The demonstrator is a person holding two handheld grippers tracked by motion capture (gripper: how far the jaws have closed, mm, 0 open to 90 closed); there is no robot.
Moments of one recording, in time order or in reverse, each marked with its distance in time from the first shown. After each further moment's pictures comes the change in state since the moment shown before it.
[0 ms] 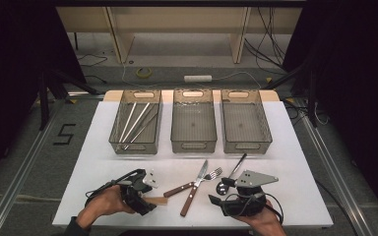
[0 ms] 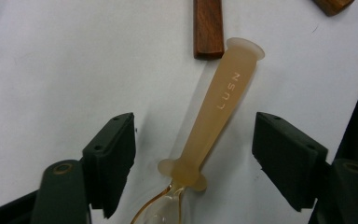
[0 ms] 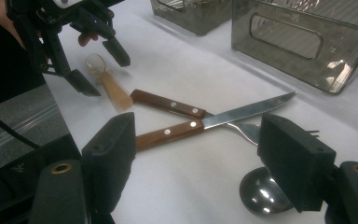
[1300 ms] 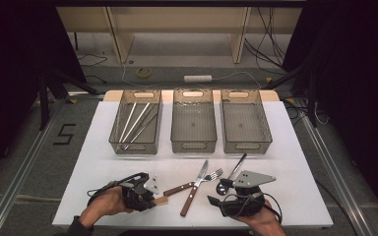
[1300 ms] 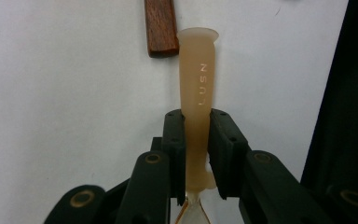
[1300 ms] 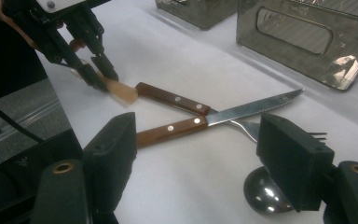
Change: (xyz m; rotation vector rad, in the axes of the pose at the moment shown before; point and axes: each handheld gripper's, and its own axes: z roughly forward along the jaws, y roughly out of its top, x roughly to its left) left arm -0.005 0.000 0.002 0.022 -0.065 0.100; right arm 0.001 0.000 0.003 0.024 0.010 -0.004
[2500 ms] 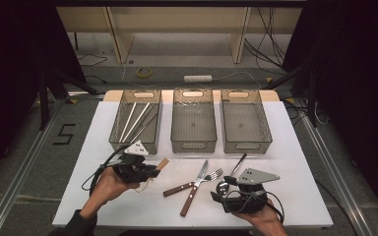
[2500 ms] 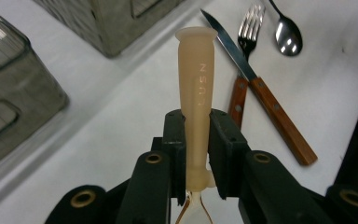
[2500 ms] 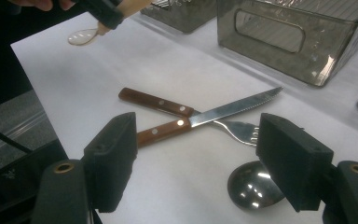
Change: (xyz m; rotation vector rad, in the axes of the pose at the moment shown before) left arm 0.042 0.017 -0.050 -0.382 0.094 -0.389; right arm -0.007 -0.001 -0.003 -0.023 -0.043 0.038
